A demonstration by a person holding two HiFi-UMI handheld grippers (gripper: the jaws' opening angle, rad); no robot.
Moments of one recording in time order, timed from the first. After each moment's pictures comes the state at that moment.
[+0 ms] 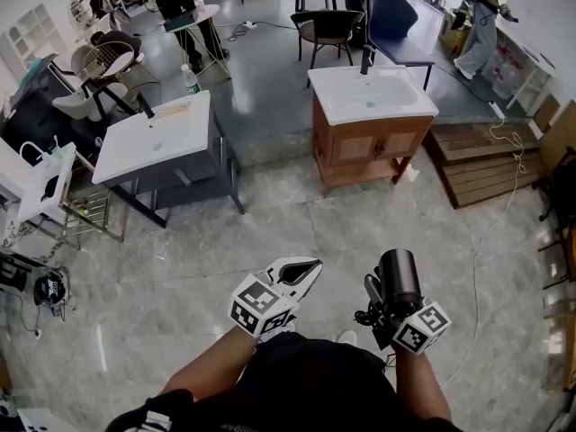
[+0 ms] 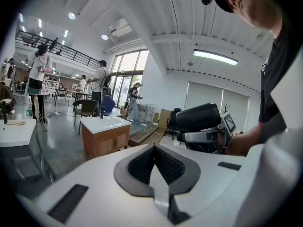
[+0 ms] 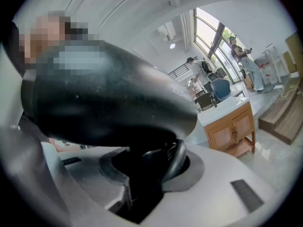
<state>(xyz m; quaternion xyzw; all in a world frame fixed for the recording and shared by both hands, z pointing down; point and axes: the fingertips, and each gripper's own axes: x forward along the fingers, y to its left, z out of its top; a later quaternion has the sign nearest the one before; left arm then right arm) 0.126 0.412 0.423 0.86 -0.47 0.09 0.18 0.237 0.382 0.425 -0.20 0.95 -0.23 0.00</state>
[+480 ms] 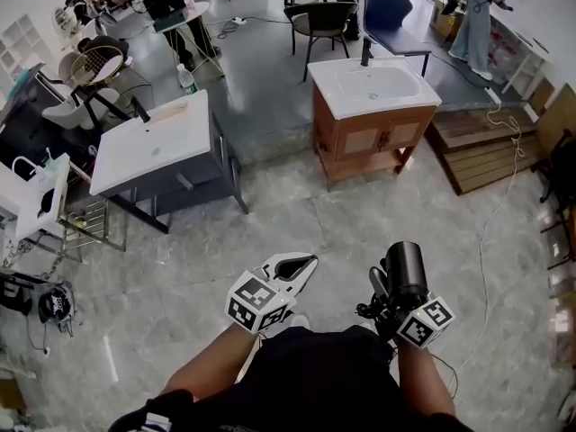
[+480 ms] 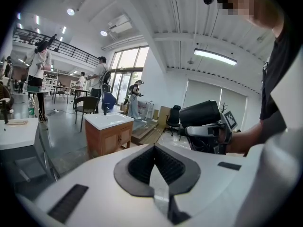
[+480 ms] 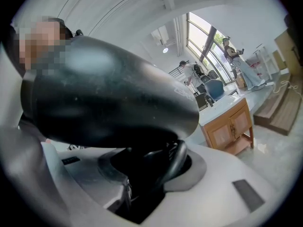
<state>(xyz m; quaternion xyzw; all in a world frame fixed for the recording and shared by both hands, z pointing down) 0.049 0.418 0.439 0.86 -0.46 0.10 0.19 0.181 0.384 0.433 -0.25 0.93 -0.25 0.02</state>
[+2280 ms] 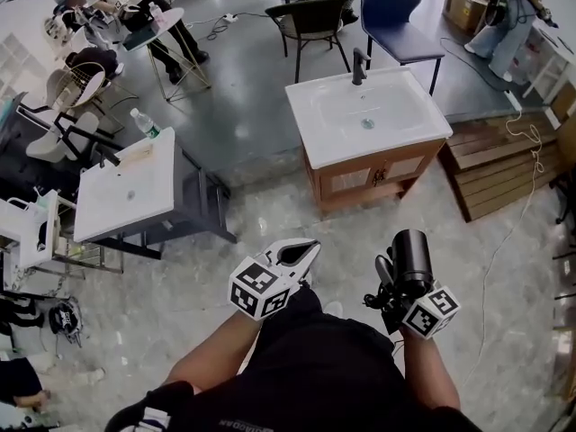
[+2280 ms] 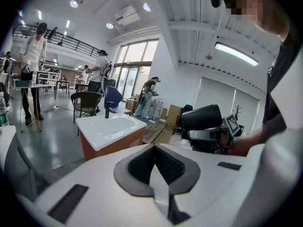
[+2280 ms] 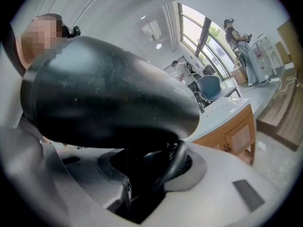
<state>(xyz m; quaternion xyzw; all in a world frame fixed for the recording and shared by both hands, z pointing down) 0.054 0.058 0.467 0.84 -0.48 0.11 0.22 0.194 0.023 0.471 -0.25 0.93 -0.28 0.01</state>
